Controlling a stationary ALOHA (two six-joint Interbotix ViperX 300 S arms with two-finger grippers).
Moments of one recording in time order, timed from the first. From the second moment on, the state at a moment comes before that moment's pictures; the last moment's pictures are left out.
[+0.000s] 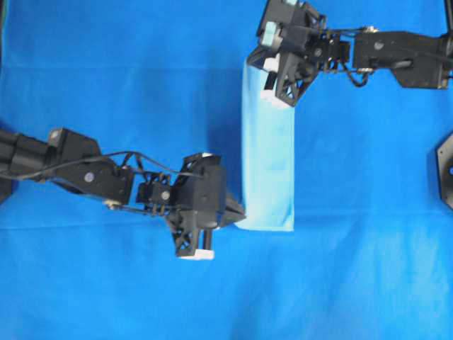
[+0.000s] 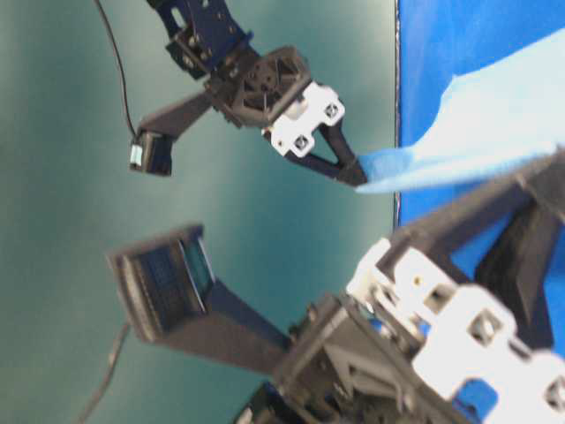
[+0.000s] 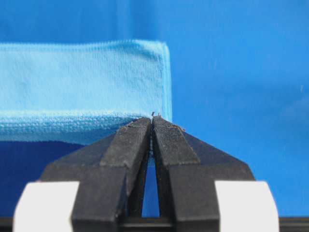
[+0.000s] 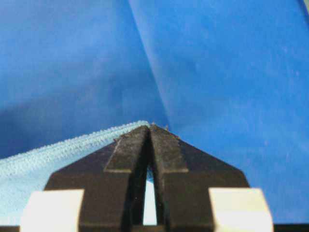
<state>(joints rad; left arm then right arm) -0.18 0.20 0.58 -0.03 -0.20 -0.09 -0.39 0.04 0.58 -0.52 0.09 0.42</state>
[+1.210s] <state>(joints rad) -0.15 -0.08 0.71 -0.03 0.06 -0.07 -0.39 -0.06 0.63 -0.52 0.12 0.42</state>
